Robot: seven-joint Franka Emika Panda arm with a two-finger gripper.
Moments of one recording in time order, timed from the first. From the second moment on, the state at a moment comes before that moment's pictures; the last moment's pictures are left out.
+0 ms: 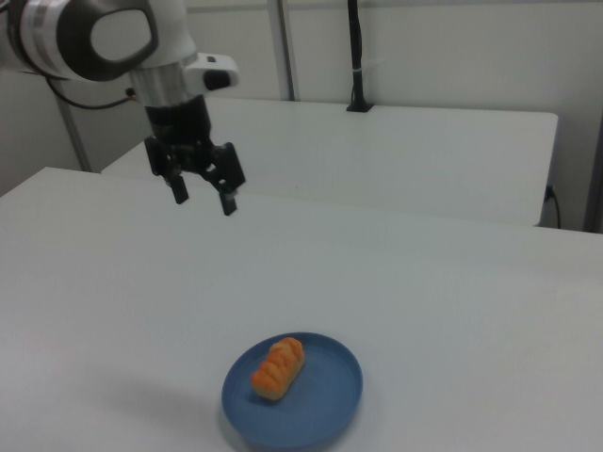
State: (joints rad) arm 0.00 -0.02 -0.13 -1.65 -0.05 1.65 -0.08
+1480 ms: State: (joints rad) arm -0.11 0.10 -0.21 -2.02 -0.05 2.08 -0.25
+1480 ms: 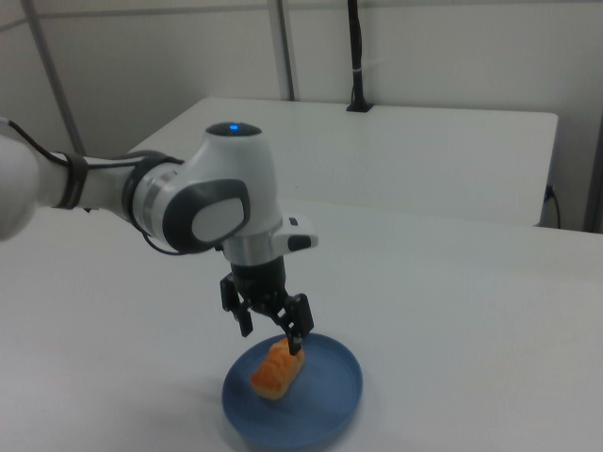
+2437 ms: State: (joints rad) arm -0.10 0.21 -0.21 -2.06 -0.05 2.18 -0.25
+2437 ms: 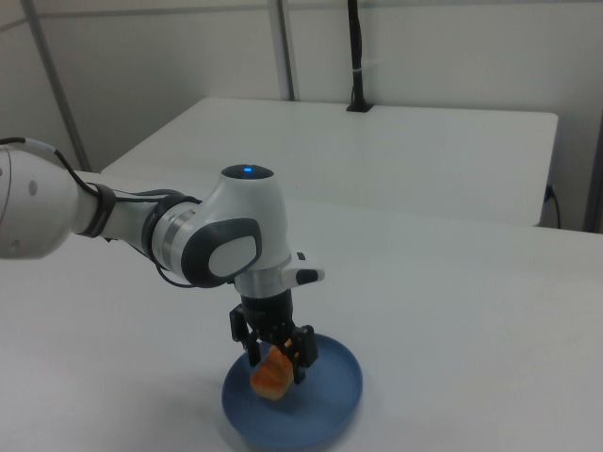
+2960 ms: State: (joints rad) arm -0.10 0.22 -0.21 -2.06 -0.05 2.18 -0.25
